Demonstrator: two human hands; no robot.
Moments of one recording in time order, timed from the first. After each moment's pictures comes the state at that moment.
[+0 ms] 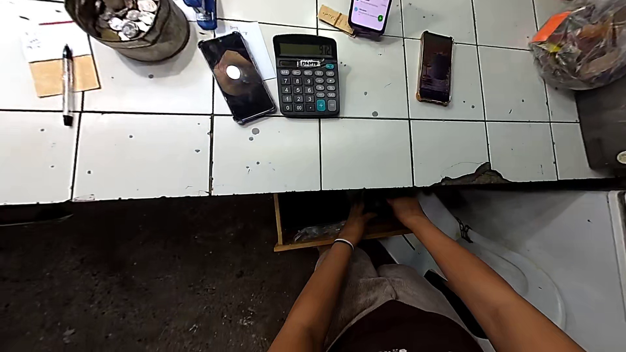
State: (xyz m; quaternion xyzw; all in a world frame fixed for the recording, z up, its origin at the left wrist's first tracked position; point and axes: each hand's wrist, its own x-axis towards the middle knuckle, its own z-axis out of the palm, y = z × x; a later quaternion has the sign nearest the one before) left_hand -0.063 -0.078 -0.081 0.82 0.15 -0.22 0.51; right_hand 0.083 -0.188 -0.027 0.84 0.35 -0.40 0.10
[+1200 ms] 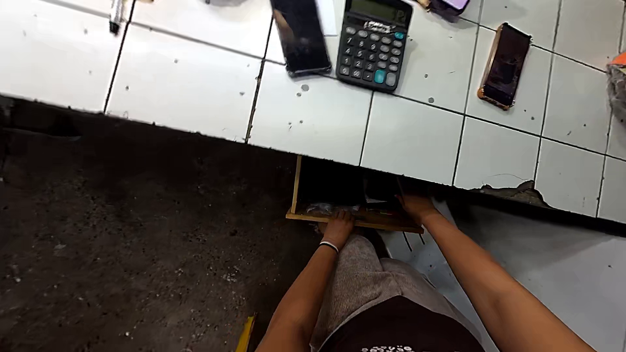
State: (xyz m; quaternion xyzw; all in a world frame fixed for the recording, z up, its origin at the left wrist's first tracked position) left_hand -0.153 -0.071 -0.111 0.87 0.16 -0.35 0.30; right_hand 0.084 -0.166 -0.070 0.81 0.36 -0.42 0.17
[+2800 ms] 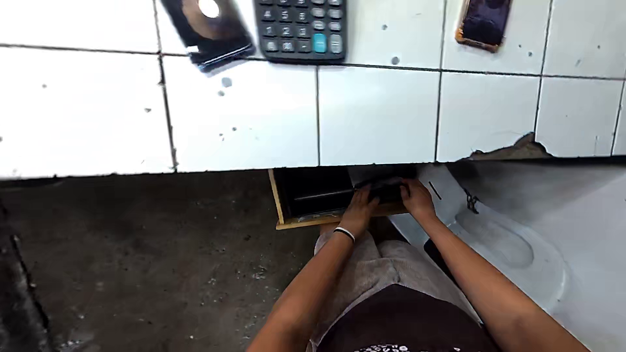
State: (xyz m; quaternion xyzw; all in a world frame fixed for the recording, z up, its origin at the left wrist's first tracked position) left_hand -0.089 -0.094 -0.093 0.85 0.09 -0.30 0.43; right_hand 0.052 -0.231 -0.063 0.90 0.13 -0.41 -0.08
